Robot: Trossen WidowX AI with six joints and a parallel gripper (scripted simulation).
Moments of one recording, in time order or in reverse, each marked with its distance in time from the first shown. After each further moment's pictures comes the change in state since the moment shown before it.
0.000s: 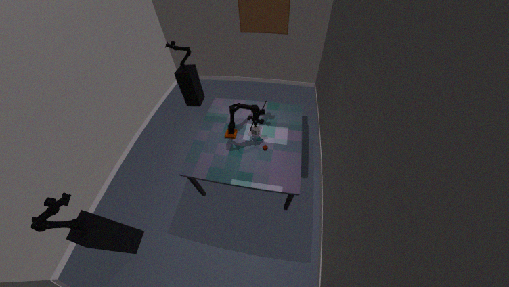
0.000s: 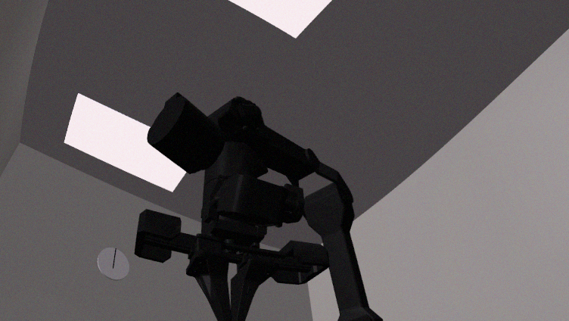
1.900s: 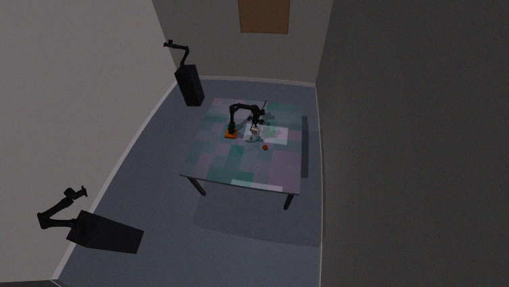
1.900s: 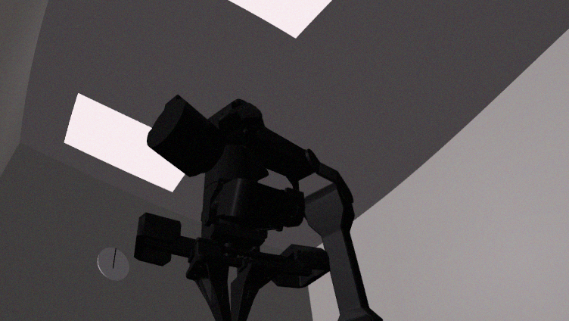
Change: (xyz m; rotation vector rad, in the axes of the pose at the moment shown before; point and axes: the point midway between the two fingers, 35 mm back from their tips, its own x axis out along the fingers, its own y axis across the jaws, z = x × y) arm 0.005 0.000 0.000 0.000 0.000 -0.001
